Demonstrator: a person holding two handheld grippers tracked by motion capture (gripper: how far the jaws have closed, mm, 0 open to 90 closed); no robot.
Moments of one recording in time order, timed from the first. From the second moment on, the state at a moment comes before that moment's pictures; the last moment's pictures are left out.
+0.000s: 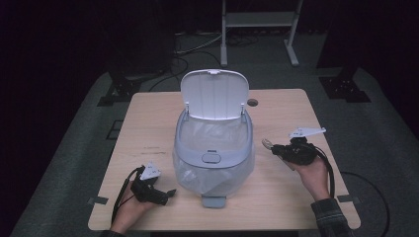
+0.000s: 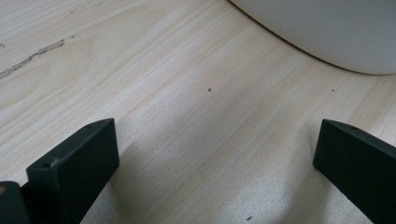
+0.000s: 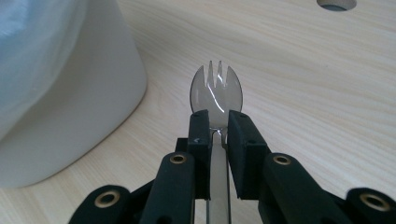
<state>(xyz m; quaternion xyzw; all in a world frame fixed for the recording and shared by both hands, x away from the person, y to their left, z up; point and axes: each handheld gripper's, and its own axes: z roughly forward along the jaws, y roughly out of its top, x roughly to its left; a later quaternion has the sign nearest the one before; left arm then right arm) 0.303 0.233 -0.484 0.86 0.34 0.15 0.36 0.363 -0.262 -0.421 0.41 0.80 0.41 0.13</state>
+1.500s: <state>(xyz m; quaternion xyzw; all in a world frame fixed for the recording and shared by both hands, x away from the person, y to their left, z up) 0.303 0.233 -0.484 0.86 0.34 0.15 0.36 0.329 -0.258 -0.339 0.32 0.79 0.51 0.13</state>
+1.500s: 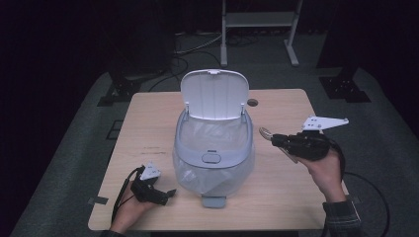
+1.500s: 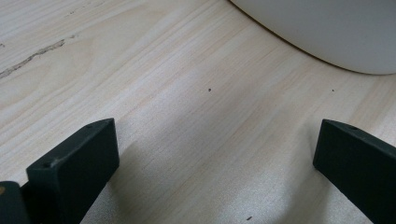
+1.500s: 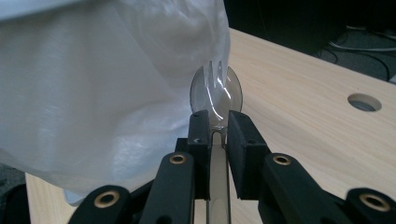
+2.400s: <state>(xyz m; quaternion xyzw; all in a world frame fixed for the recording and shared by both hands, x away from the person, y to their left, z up) 0.303 0.233 -0.484 0.86 0.34 0.15 0.36 0.315 -0.243 -0.286 0.25 0.77 0.56 0.15</state>
